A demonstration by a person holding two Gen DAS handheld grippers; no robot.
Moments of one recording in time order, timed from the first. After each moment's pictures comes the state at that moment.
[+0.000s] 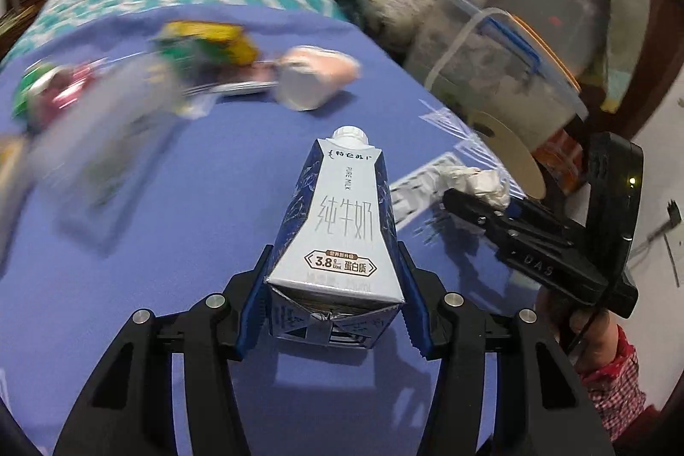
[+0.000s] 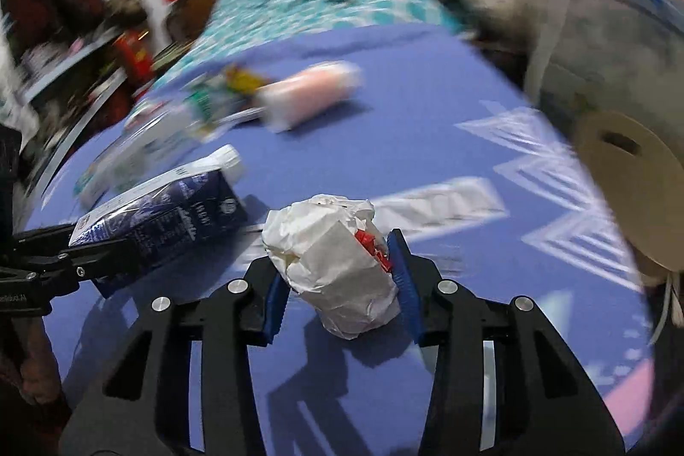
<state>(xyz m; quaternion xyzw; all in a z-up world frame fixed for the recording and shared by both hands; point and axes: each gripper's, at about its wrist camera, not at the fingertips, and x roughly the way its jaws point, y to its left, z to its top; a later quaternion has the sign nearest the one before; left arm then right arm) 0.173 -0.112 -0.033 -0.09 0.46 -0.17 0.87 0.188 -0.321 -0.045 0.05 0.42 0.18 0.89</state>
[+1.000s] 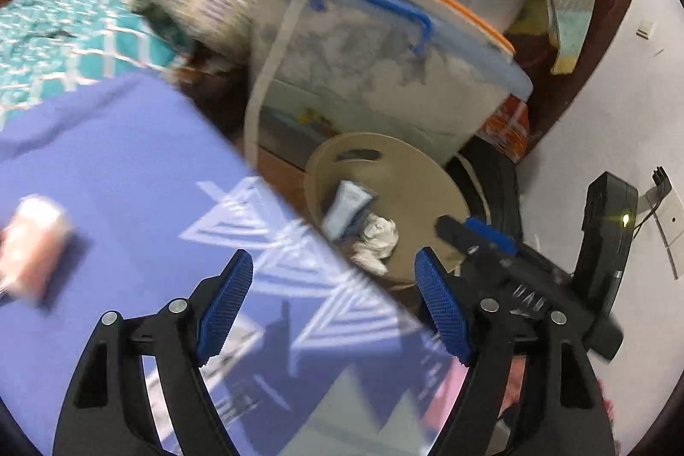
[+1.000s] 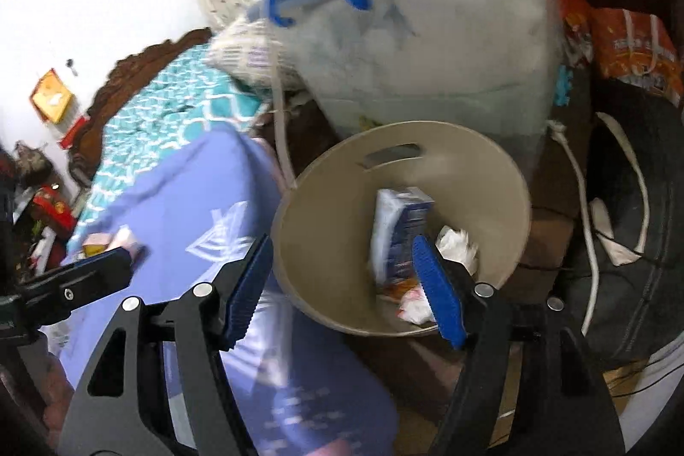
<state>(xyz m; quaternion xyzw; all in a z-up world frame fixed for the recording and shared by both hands) 0.282 -0.322 -0.002 -0.02 0.44 -0.28 0.86 0.218 -0.543 -0.031 0.21 0.36 0.00 0.91</state>
